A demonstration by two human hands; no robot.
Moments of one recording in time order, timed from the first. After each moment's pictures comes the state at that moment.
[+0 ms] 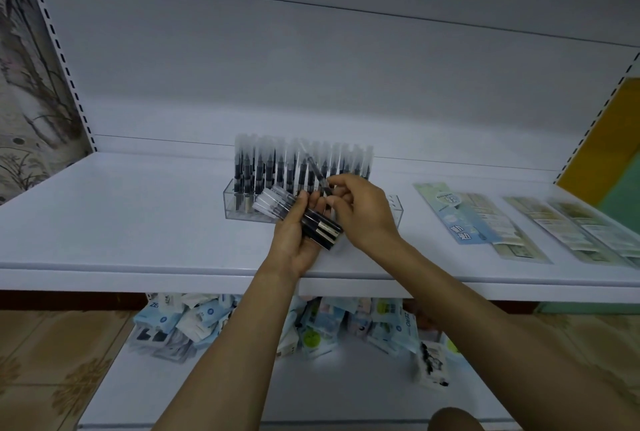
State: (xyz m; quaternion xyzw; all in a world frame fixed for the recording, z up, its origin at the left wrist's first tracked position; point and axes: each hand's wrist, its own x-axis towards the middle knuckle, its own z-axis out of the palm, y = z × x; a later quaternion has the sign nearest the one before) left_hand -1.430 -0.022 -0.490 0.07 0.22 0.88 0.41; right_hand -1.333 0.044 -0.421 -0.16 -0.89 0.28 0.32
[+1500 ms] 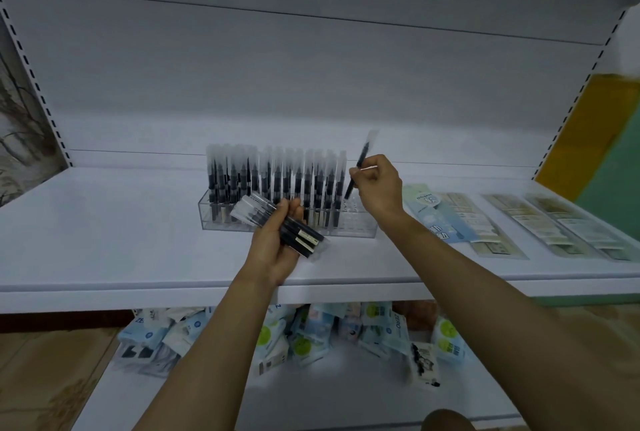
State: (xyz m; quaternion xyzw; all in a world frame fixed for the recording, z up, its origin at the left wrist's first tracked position) left_hand -1.414 -0.026 -0.473 0.02 0.26 0.89 0.38; right_hand -1.349 0.138 -0.425 -0.28 -0.75 0.43 0.41
